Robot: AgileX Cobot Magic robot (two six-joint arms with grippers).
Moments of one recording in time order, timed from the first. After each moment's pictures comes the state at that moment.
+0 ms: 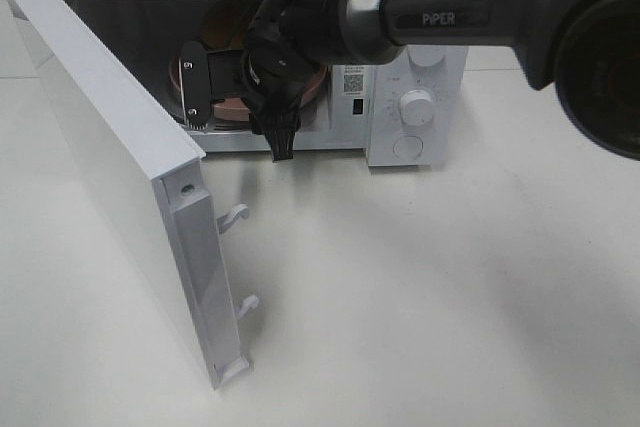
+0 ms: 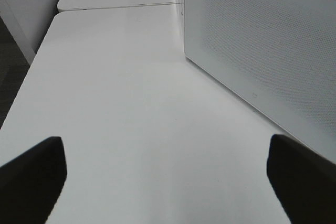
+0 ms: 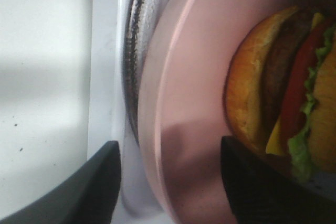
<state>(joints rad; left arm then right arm) 0.05 -0.01 -0.50 -0.06 1.04 0.13 0.72 2.34 -1.82 -0.66 0.44 -0.62</state>
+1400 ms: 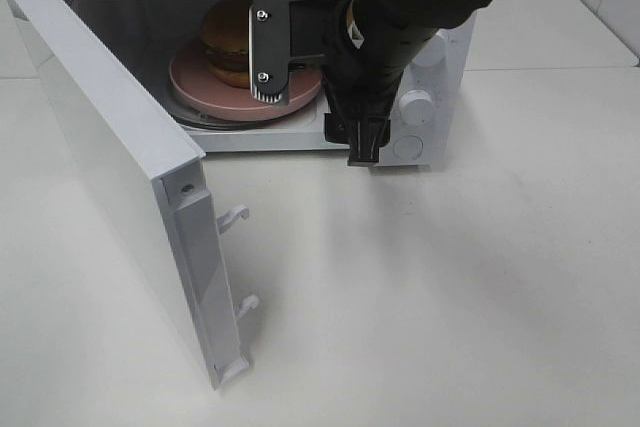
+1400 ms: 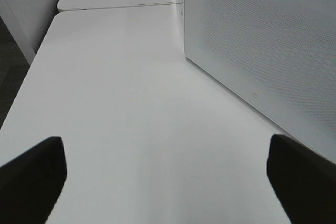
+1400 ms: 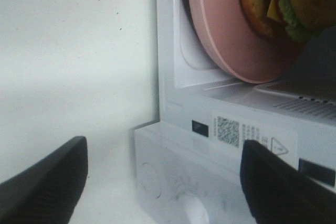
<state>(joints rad) 0.05 -0.01 -0.50 -0.06 1.04 0.13 0.72 1.82 -1.31 -0.55 0.52 -0.51</state>
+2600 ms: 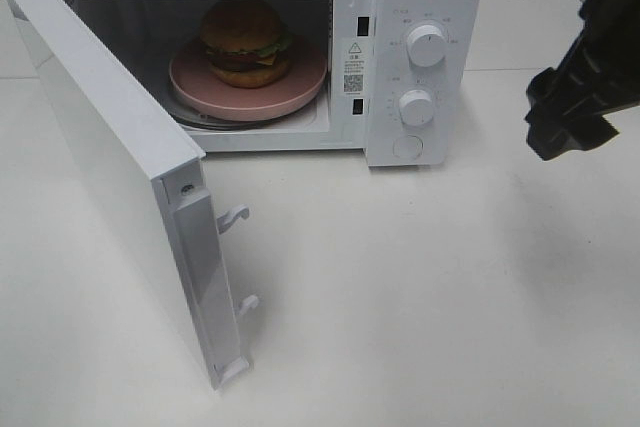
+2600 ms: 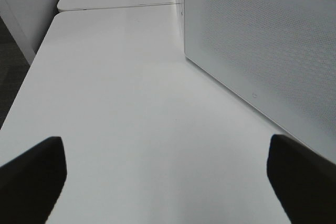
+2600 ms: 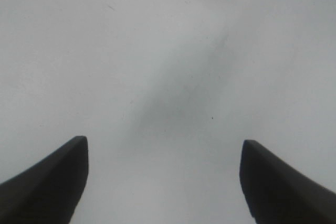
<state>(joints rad) 0.05 -0.01 -0.50 -0.06 1.04 0.13 0.43 1.35 -1.07 -0.28 0.94 -0.02</state>
